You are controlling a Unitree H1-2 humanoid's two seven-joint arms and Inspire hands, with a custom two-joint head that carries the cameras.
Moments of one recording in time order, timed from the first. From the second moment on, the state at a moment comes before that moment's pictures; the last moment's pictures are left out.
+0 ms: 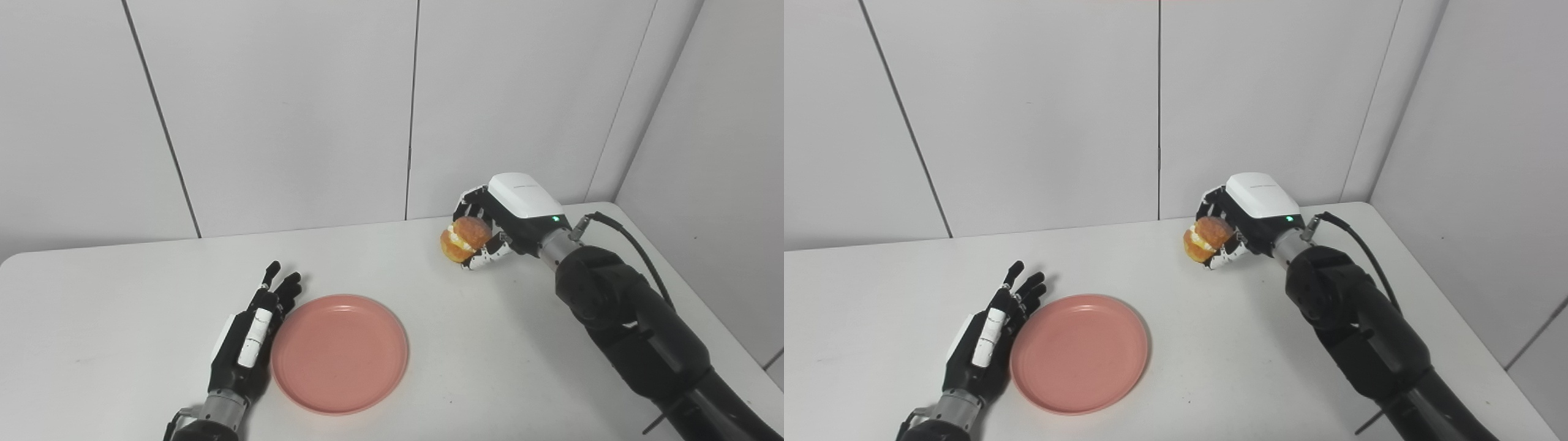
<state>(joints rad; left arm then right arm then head) -0.36 0.02 0.00 0.31 -0.21 -0.08 -0.27 -0.63 -0.52 0.27 -0.03 -0.69 0.18 0.28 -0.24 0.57</state>
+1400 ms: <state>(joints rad) -0.35 -0.04 -0.05 0.31 -0.12 -0.09 -0.20 -0.64 -0.34 0.35 -0.20 -0.61 0.11 0.43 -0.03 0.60</state>
